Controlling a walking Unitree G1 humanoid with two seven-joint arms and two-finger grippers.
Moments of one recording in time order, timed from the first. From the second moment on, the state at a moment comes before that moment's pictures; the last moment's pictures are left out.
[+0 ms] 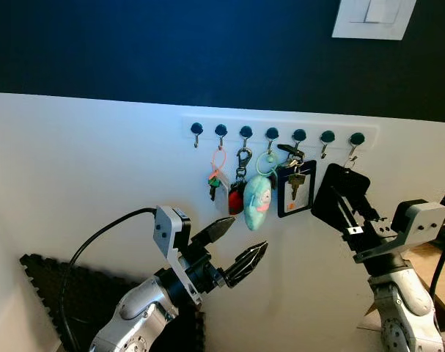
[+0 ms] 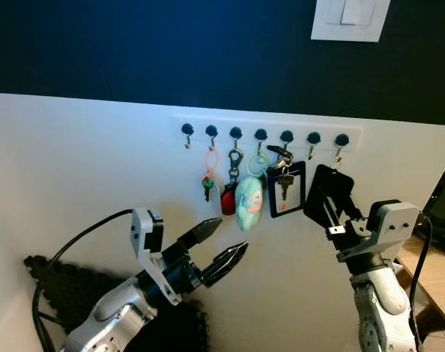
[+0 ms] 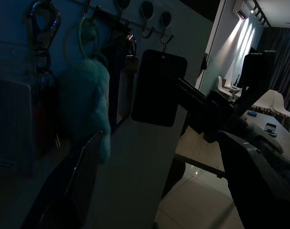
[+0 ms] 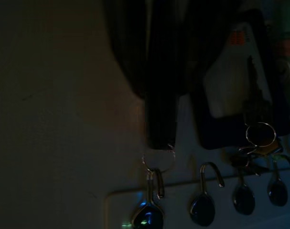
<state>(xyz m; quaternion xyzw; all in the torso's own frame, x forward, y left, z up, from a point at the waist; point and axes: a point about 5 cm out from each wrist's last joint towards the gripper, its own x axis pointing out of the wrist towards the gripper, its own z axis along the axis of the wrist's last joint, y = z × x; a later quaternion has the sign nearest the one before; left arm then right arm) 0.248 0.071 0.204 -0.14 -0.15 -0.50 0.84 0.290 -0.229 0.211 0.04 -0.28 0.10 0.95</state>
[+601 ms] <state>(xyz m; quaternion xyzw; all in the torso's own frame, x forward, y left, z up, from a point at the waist) 0.248 0.070 0.204 -0.14 -0.15 -0.50 0.84 0.292 -0.233 0.217 0.04 -0.29 0.09 0.95</state>
